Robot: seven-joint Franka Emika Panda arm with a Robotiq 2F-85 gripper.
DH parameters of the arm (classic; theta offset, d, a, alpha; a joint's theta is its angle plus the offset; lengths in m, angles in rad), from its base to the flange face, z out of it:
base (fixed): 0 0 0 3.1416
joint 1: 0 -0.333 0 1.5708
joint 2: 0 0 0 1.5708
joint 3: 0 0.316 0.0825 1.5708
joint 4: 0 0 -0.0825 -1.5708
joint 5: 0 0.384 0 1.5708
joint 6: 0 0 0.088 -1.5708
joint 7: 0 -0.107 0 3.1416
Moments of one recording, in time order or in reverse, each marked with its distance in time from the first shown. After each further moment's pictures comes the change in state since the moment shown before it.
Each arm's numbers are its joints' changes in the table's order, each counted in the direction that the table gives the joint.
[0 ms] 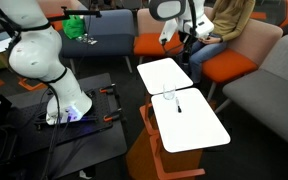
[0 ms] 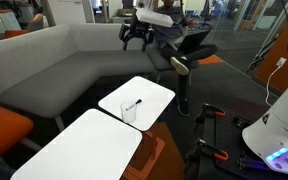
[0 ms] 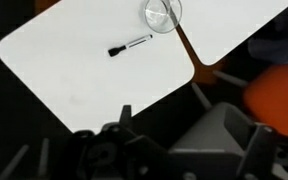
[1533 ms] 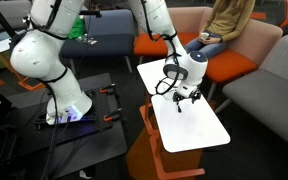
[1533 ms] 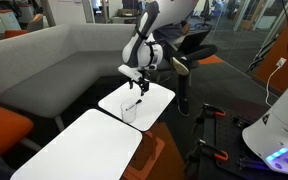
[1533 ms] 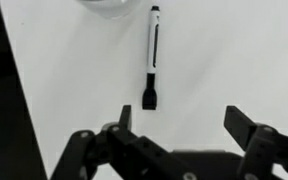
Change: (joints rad) arm -0.035 0.678 -0.070 0.269 0.306 0.215 -0.851
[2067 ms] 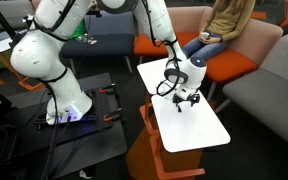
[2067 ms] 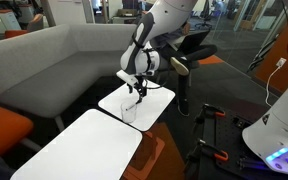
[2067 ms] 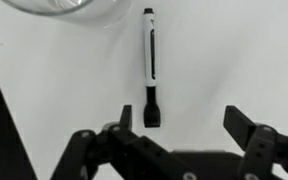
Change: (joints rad) arm -0.005 0.091 0.006 0.068 -0.002 0.000 -0.113
